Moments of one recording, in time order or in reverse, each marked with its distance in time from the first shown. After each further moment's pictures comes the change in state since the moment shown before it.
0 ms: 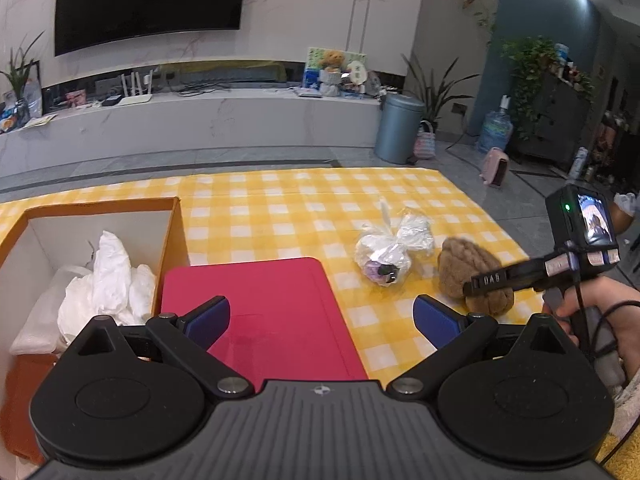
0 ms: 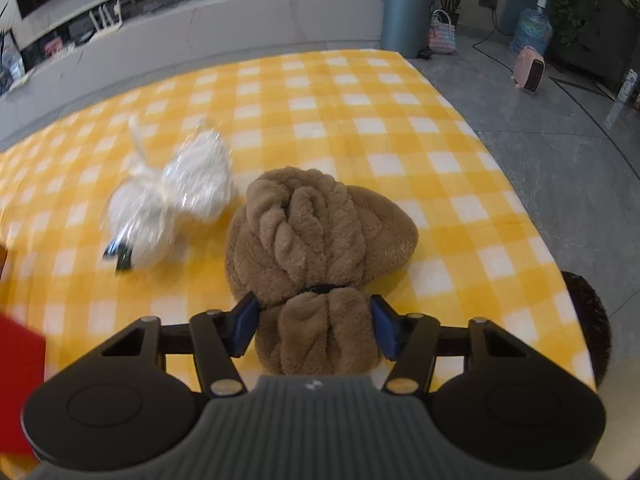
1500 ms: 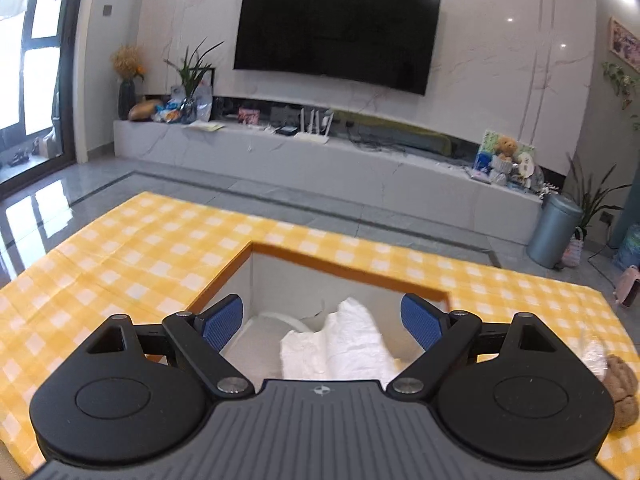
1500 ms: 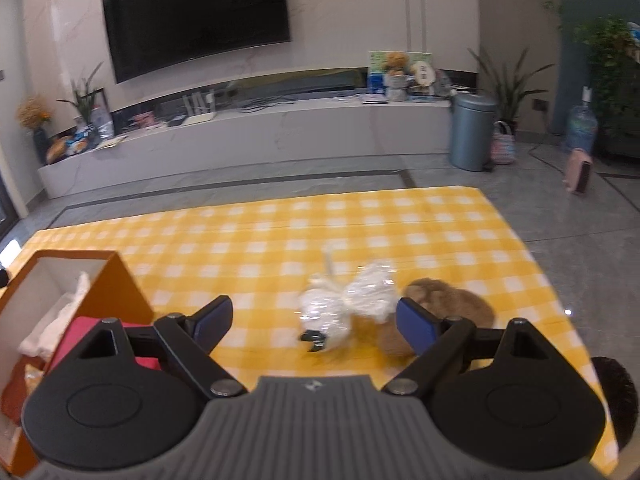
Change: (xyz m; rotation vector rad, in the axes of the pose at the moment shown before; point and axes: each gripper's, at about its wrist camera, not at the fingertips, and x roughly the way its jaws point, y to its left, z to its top) left arm -0.044 0.130 0.019 -0.283 -0.203 0.418; right arm -0.124 0.074 -0.002 -0.068 -0.349 0.176
